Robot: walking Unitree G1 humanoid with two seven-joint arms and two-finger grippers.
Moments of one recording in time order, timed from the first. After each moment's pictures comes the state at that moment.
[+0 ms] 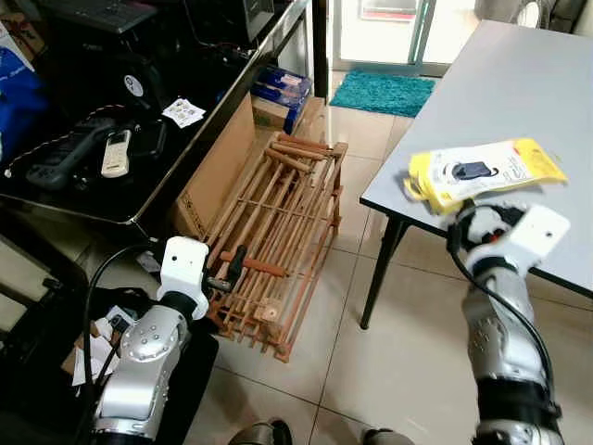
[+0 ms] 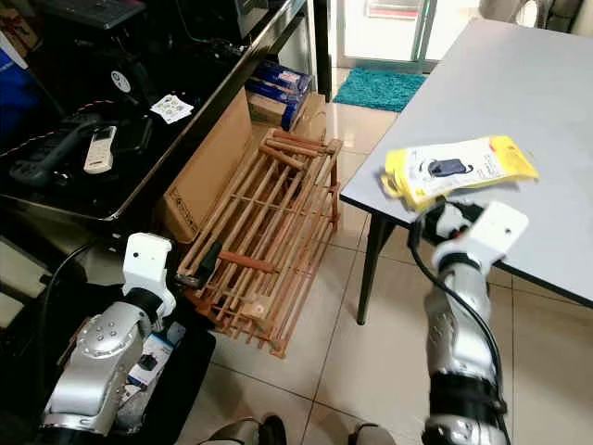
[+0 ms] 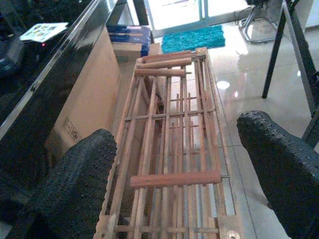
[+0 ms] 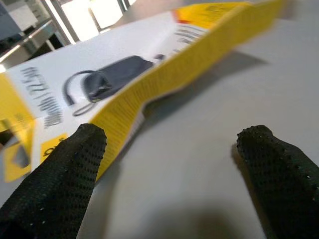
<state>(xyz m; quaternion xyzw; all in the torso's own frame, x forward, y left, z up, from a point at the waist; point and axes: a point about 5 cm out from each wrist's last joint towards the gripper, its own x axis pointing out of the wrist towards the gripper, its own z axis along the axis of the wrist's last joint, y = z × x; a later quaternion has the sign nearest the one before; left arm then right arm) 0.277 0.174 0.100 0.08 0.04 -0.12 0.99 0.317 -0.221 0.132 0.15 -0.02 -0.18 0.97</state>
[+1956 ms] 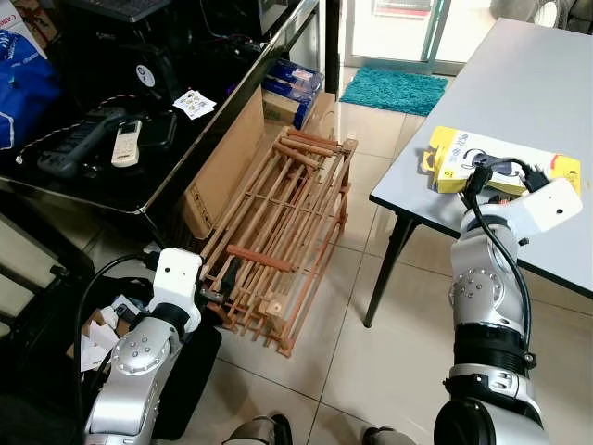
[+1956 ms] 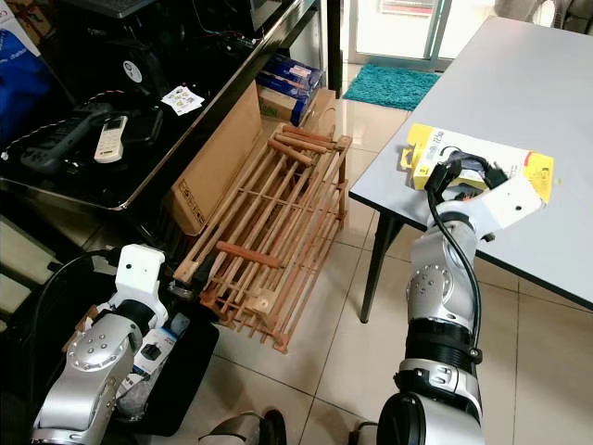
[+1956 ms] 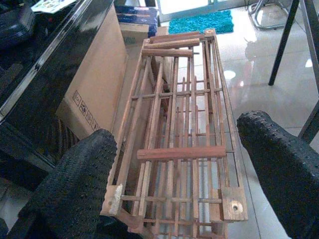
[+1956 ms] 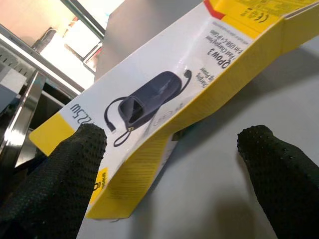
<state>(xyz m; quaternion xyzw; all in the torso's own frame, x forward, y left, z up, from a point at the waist) 0.265 0.180 0.092 0.08 0.06 -0.12 0.99 0.346 -0.213 0.169 0.33 -0.05 -0.27 0.90</state>
